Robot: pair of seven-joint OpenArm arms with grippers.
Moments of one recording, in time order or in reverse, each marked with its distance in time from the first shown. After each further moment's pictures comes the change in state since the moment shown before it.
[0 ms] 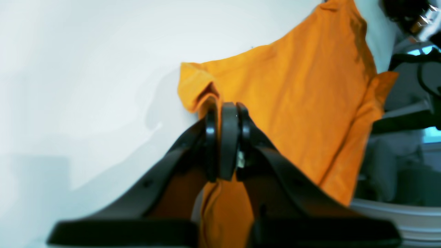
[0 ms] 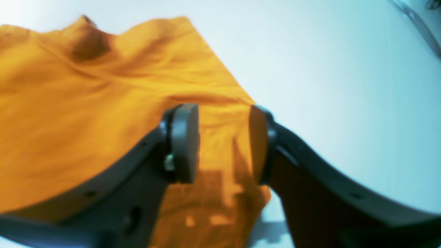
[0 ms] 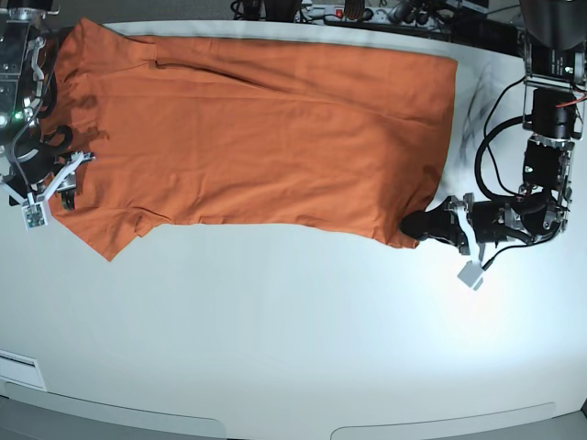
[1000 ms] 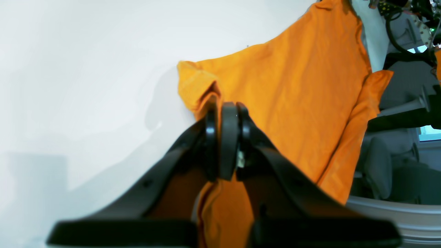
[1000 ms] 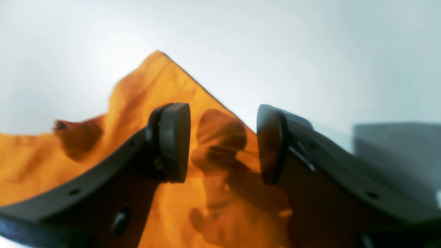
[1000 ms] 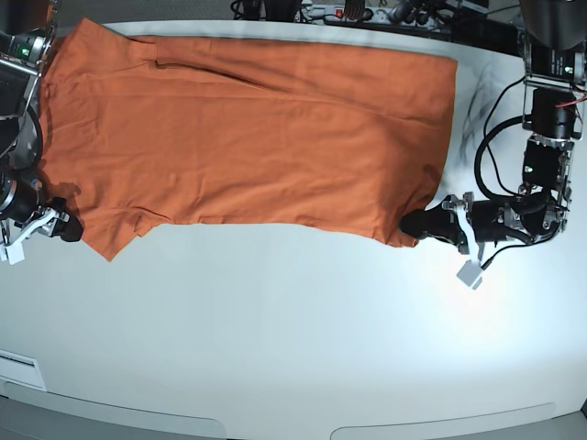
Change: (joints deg) left arm 0.0 0.0 0.0 0.0 0.2 0.0 0.2; right arm 26.7 4.7 0.4 -49.0 32.5 20.7 -15.6
